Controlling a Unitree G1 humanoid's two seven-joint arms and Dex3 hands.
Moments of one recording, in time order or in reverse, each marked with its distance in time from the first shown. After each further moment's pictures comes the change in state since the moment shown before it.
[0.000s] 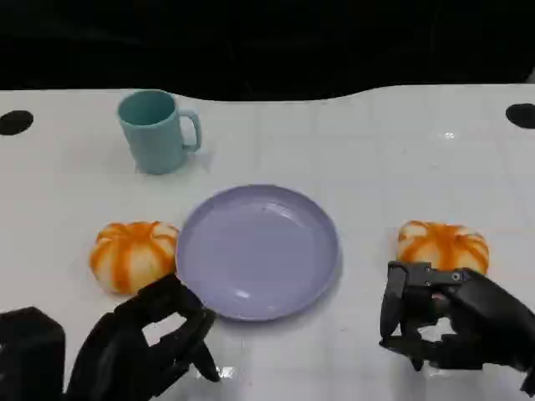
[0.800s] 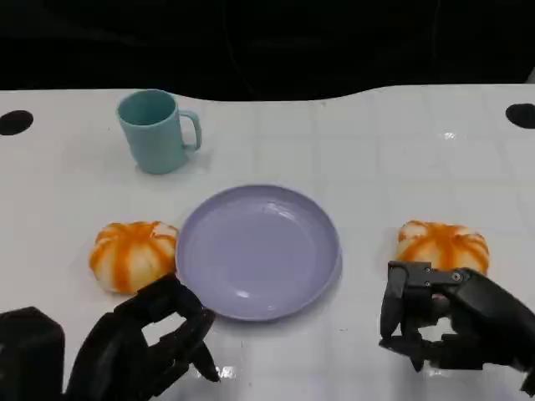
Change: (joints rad) left arm 0.000 0.001 0.000 0.000 -0.003 0.000 0.000; right arm 0.000 -0.001 0.000 0.002 0.000 -0.003 0.000
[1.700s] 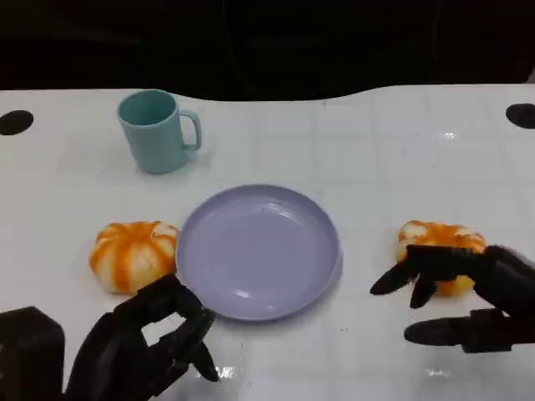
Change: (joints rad) left arm -0.001 0.003 0.000 0.001 0.001 0.000 0.000; right arm -0.019 -0.122 -0.066 -0.066 -0.305 -0.264 -0.182
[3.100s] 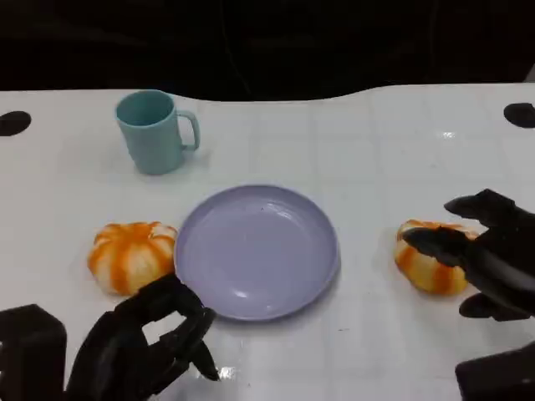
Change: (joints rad) left arm -0.008 0.000 0.000 0.004 0.003 0.007 0.003; right arm -0.128 -0.139 0.154 -0.005 -0.789 0.276 -0.286
